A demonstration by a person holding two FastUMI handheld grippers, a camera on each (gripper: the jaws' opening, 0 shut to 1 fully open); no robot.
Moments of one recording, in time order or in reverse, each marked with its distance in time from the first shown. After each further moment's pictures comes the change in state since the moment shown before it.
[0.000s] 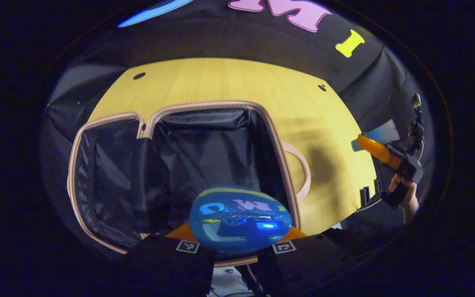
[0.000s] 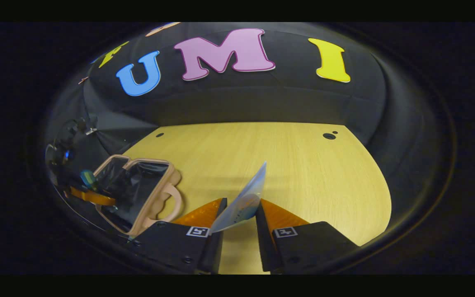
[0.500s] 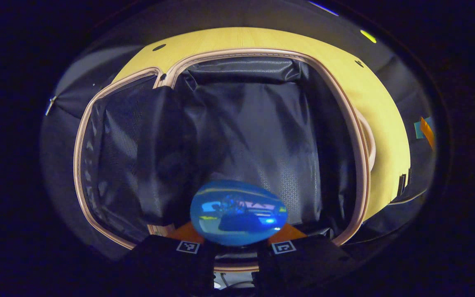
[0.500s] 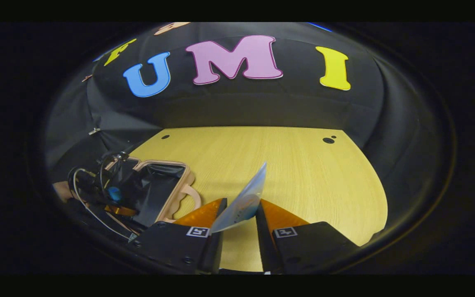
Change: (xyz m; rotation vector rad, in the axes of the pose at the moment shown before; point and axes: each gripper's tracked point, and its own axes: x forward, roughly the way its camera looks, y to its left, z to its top) left arm 0.037 0.050 -0.035 -0.057 0.144 0.192; right arm -0.028 0.033 -0.008 -0.026 -0.004 -0.038
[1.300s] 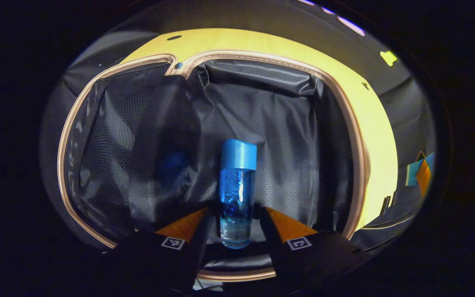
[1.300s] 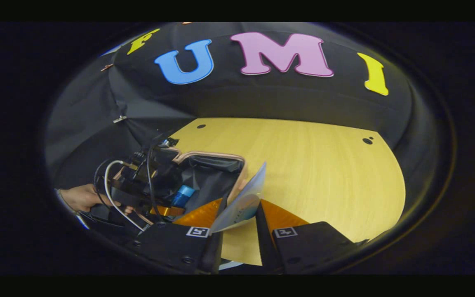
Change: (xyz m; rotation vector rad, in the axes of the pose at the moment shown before) left arm -0.004 -0.005 0.020 -0.128 -0.121 -0.169; right arm 0.007 0.141 -0.017 -0.071 0.093 0.185
